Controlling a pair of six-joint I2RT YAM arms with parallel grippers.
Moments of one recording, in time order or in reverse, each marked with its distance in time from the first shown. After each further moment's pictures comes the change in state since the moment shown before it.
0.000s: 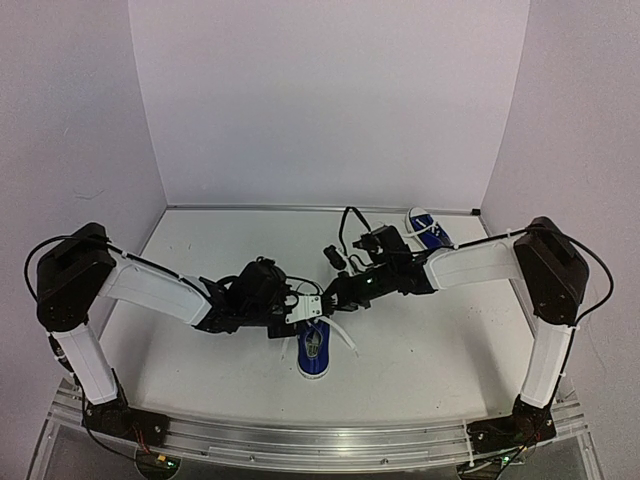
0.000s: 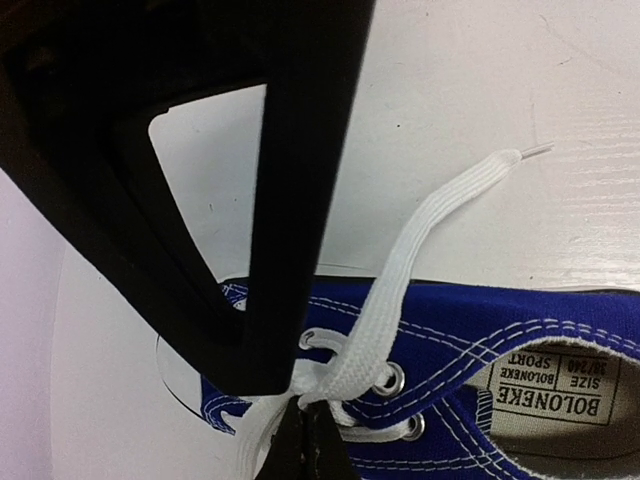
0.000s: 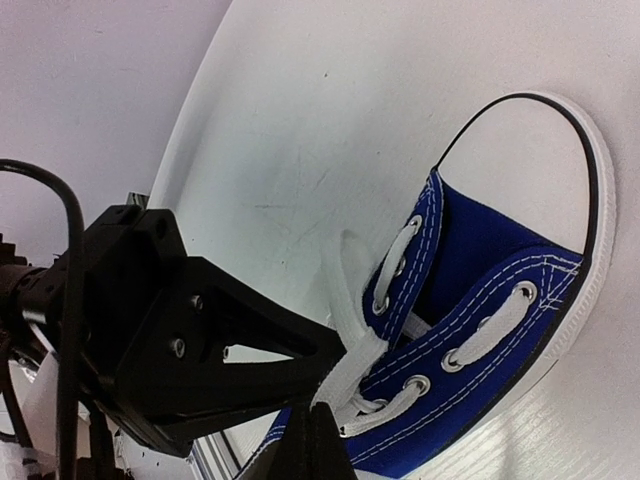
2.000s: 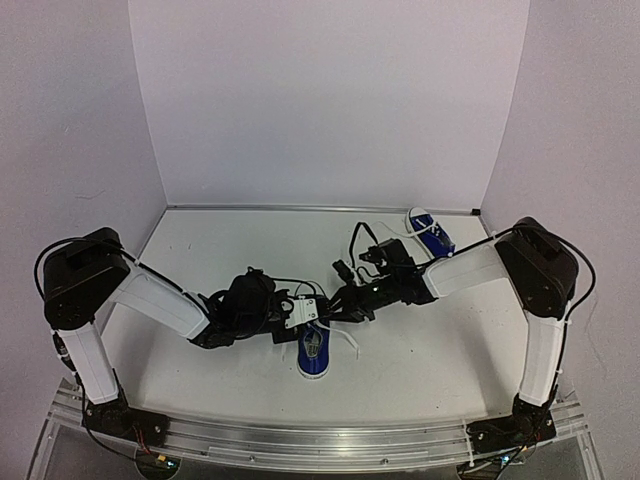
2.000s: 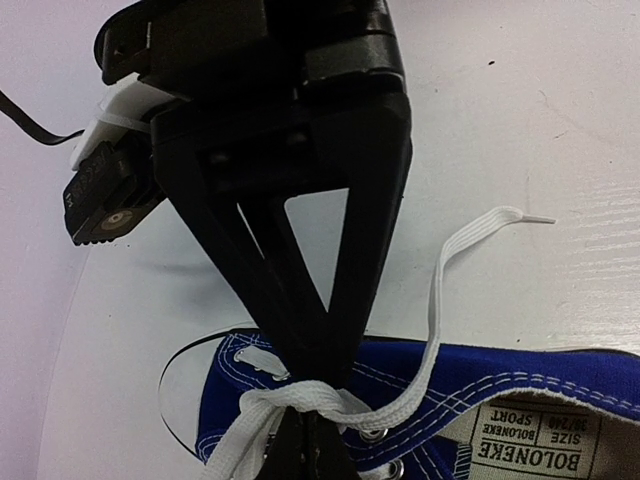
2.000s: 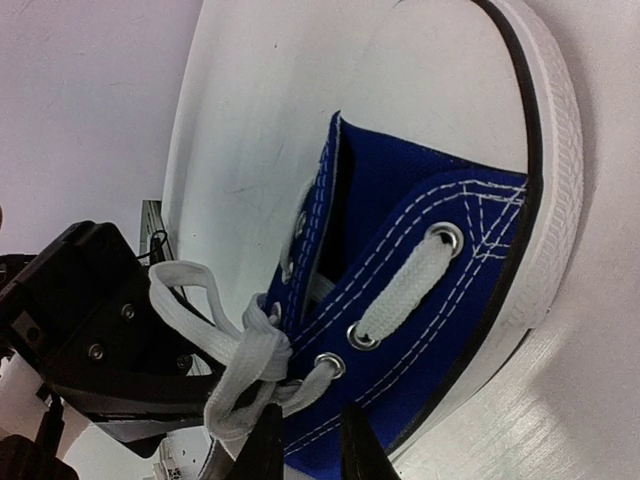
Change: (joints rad) left arm 0.000 0.039 -0.133 0.365 0.067 -0.046; right arm -0.056 0.077 -0.080 0.134 -0.115 0.135
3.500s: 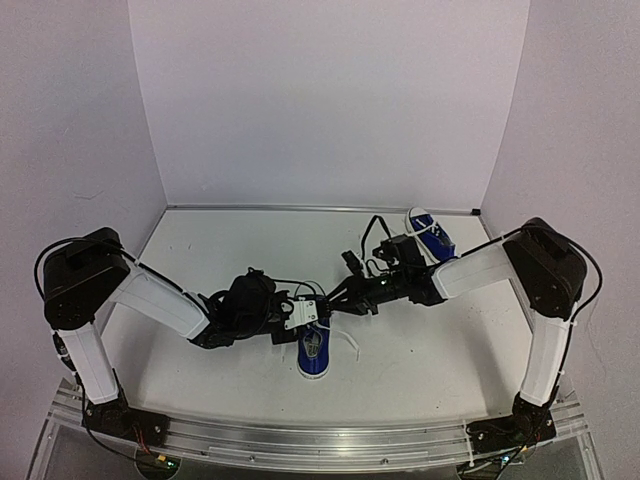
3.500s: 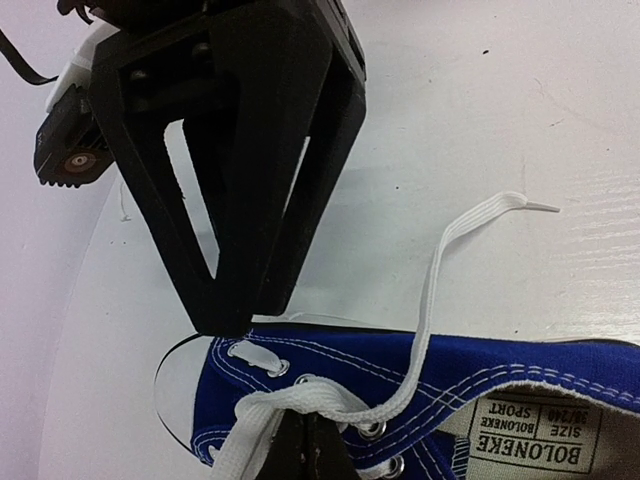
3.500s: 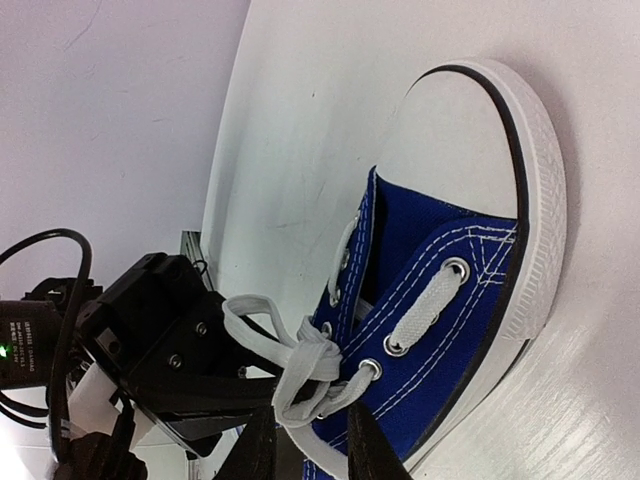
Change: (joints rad) left arm 0.000 0.000 0.000 -0.017 -0.001 0.011; right arm -0.030 -0.042 -0.067 0.166 -0.023 0.119
